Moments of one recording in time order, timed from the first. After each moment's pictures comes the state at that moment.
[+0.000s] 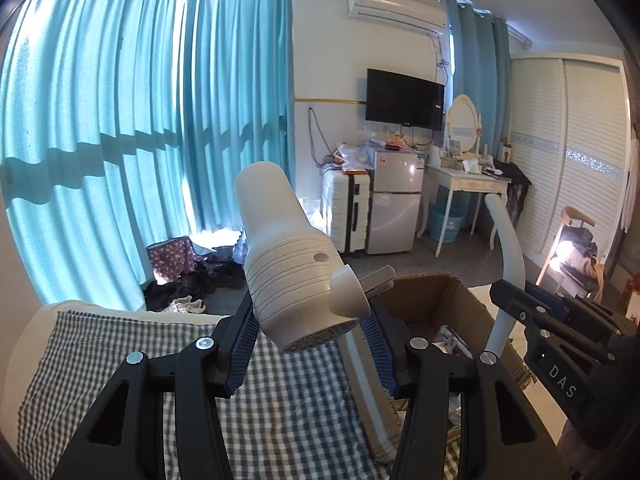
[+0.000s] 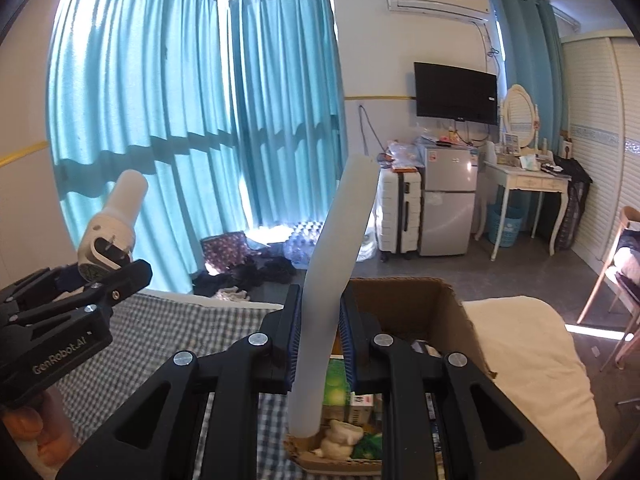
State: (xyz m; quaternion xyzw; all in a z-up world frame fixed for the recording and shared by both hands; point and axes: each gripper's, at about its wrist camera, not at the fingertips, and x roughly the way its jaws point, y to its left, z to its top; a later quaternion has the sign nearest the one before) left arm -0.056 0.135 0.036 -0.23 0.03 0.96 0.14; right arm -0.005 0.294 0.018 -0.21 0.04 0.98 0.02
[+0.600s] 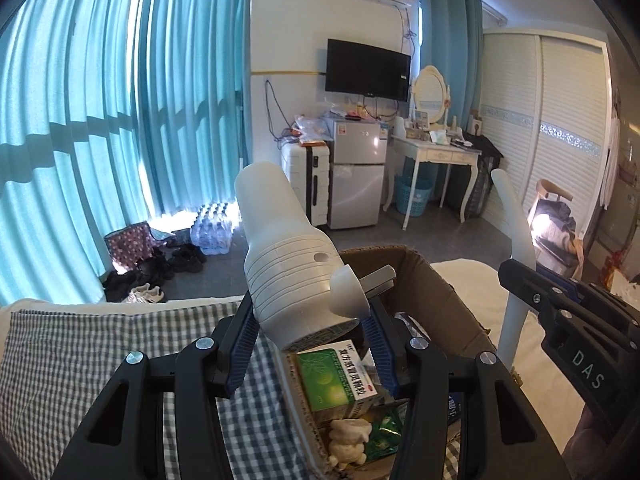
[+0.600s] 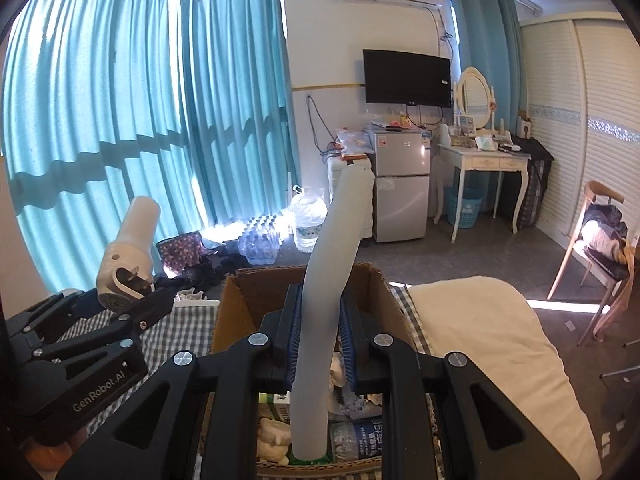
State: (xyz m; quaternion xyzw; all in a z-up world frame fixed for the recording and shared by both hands) left arm -0.094 0.225 -0.013 -0.27 0.05 0.94 0.20; right arm -0.011 0.372 -0.006 -0.23 0.07 0.97 0.09
